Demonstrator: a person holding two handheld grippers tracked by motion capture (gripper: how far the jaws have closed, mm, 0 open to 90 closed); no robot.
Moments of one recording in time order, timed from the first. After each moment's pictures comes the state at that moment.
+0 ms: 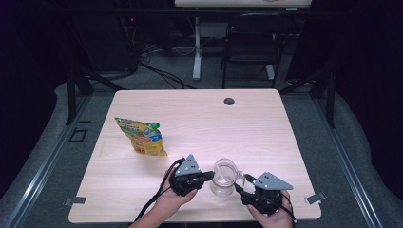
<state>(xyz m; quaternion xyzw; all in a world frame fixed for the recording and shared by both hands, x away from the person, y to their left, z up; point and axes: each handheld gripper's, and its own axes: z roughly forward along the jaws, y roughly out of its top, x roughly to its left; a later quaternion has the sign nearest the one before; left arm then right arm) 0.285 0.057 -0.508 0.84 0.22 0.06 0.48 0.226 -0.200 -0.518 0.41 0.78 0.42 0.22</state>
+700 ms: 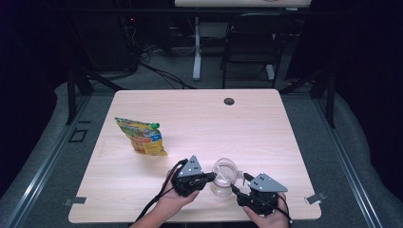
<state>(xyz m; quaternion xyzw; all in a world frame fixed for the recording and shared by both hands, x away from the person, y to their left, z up) 0.285 0.053 -0.511 0.85 0.22 0.07 0.47 0.225 -0.191 -0.520 0.40 0.77 0.42 0.25</state>
